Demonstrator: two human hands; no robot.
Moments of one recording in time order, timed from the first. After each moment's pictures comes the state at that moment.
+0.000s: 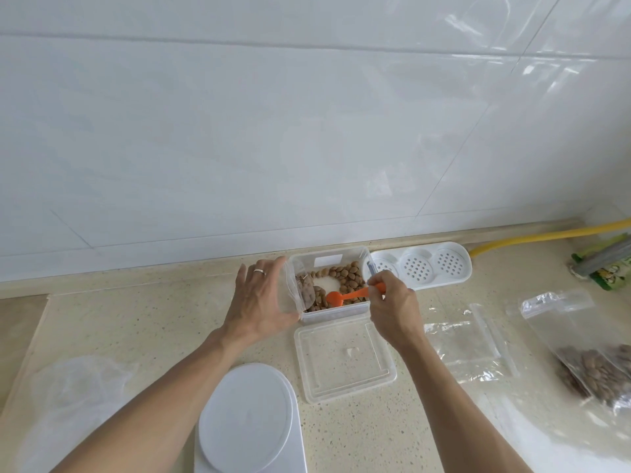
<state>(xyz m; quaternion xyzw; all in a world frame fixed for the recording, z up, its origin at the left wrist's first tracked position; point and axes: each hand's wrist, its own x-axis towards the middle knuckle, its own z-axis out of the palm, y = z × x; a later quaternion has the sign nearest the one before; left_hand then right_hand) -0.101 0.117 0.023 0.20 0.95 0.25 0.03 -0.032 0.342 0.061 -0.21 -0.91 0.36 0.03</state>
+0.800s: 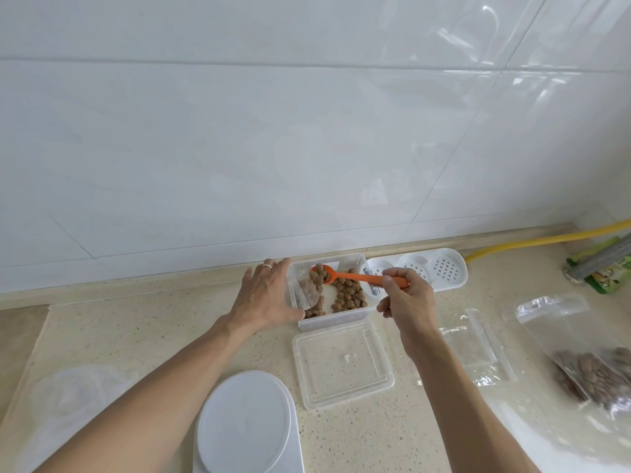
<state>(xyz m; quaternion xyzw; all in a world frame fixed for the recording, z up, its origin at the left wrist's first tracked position) -0.117 0.135 0.046 0.19 0.95 0.20 0.10 -0.027 0.350 0.093 -0.30 -0.71 0.63 0.09</state>
